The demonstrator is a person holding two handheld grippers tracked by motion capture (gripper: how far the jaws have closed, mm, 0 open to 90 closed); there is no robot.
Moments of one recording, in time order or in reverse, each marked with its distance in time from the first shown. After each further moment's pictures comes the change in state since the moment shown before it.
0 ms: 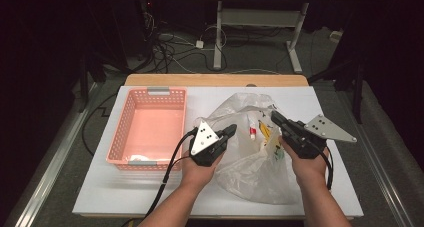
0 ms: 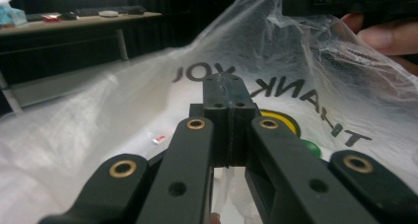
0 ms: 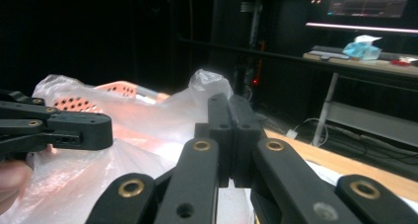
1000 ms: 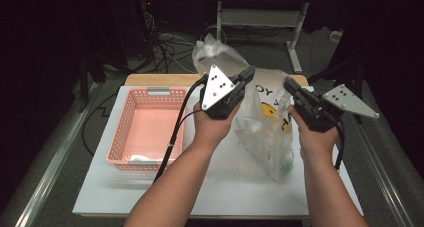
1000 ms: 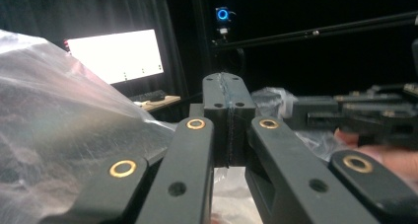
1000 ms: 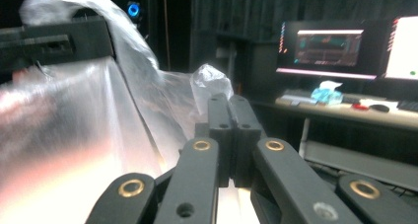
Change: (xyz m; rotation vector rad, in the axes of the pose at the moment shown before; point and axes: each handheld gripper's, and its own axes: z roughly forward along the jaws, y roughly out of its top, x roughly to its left) left arm 0.003 0.135 0.022 -0.232 0.046 0.166; right arm -0.025 0.063 0.008 -0.165 -0.083 0.008
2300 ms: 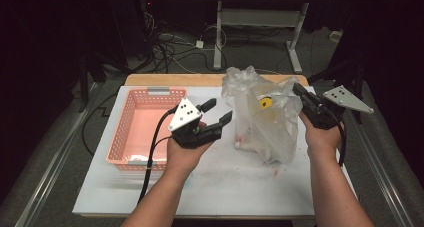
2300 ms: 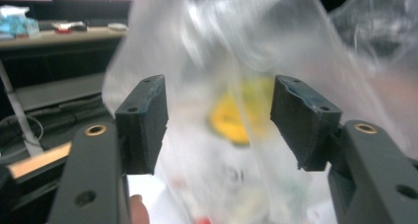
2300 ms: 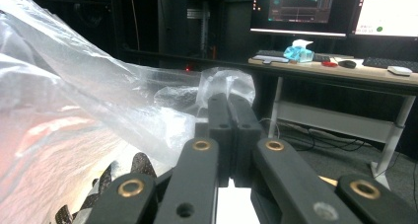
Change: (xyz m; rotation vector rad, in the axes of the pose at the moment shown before) left arm 0.008 -0.075 -0.075 0.231 -0.046 -0.230; right arm -0.040 -0.038 0.007 0.145 -0.101 0.011
